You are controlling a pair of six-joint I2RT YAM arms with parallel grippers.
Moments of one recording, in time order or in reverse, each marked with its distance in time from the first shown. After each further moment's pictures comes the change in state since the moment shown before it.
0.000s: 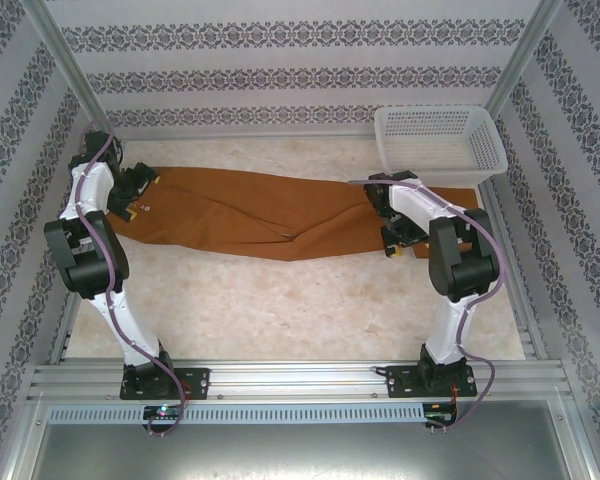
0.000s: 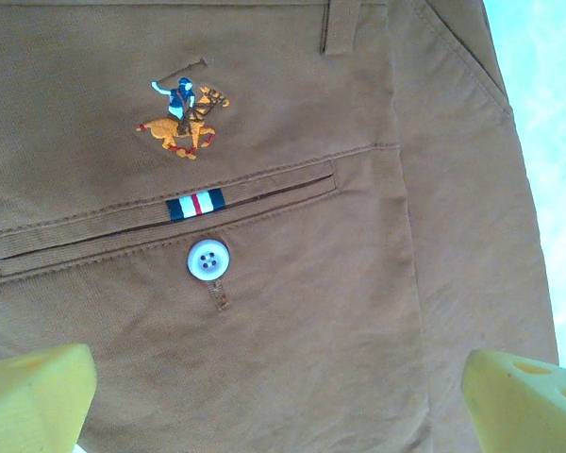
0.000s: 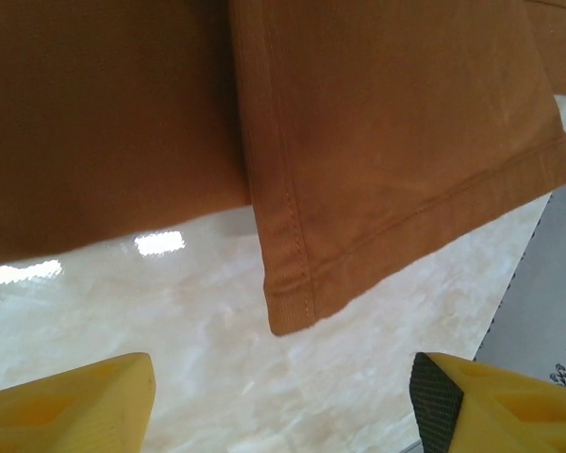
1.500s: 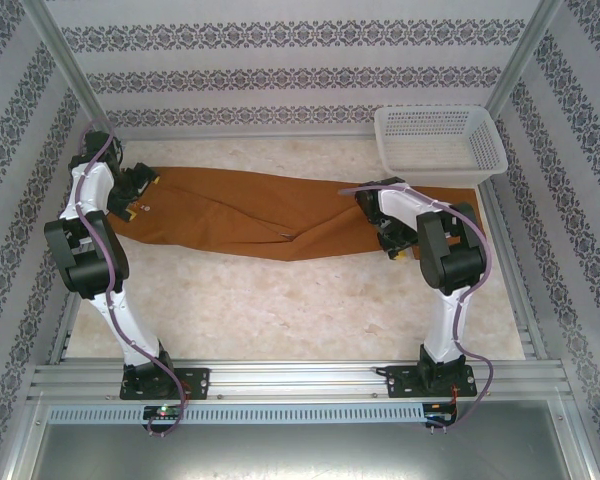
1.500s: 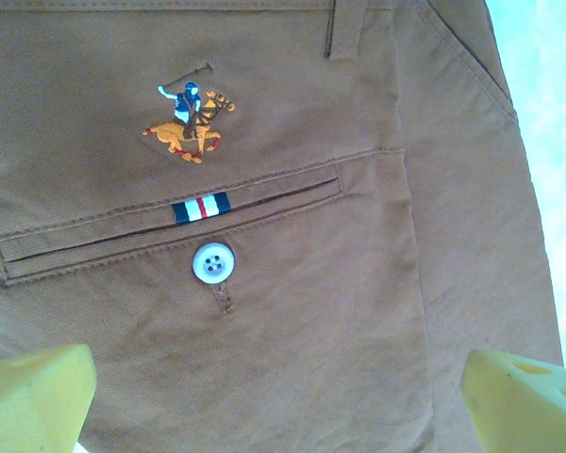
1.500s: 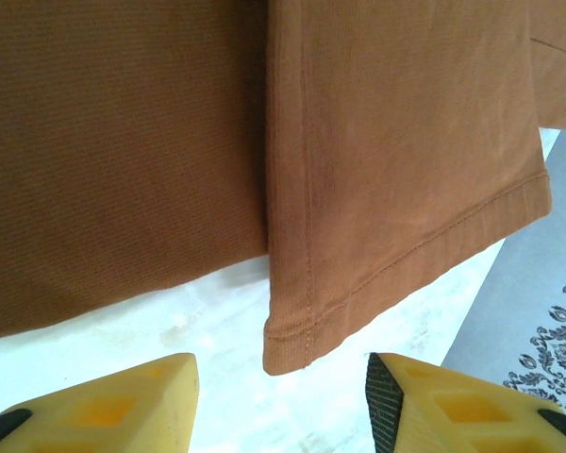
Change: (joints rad) left arm 0.000 0.000 0.000 -0.001 -0.011 0.001; right arm 0.040 0.071 -0.016 0.029 0.105 0.000
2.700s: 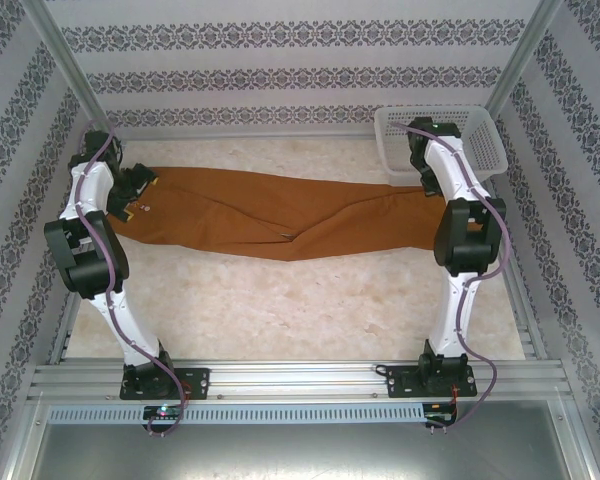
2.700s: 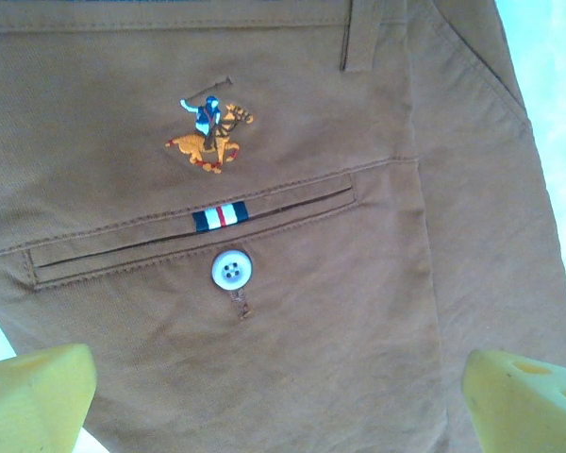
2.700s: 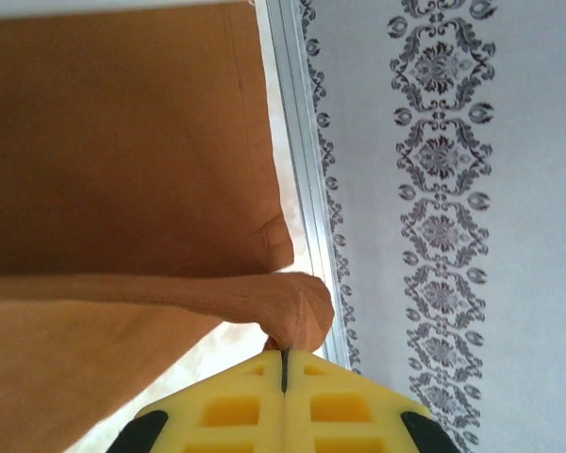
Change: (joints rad) left arm 0.000 0.000 0.013 -0.016 -0.038 0.011; right arm -0.291 0.170 0.645 -0.153 0.152 -0.095
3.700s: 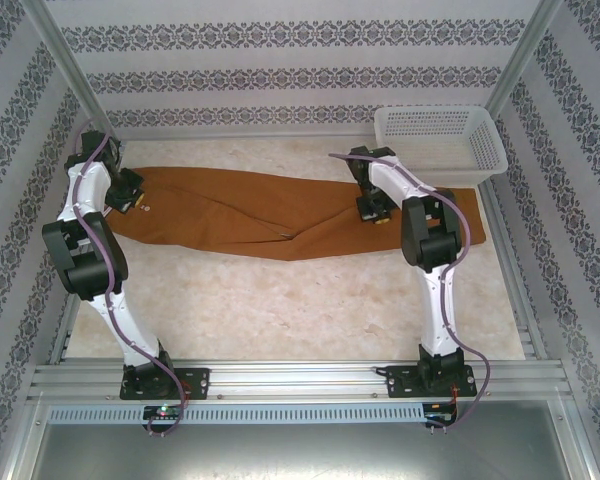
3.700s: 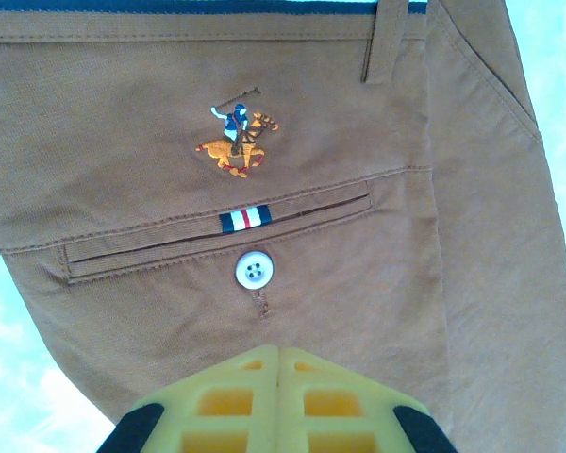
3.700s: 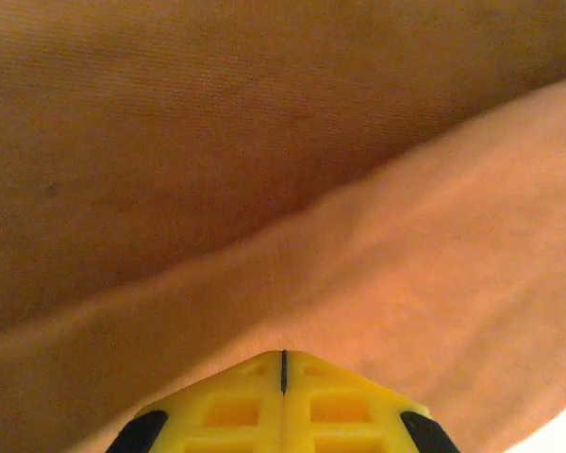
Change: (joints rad) left arm 0.012 -0.011 -0.004 -0.017 -0.010 -0.013; right arm 0.254 0.136 -0.127 0.141 -0.427 0.031
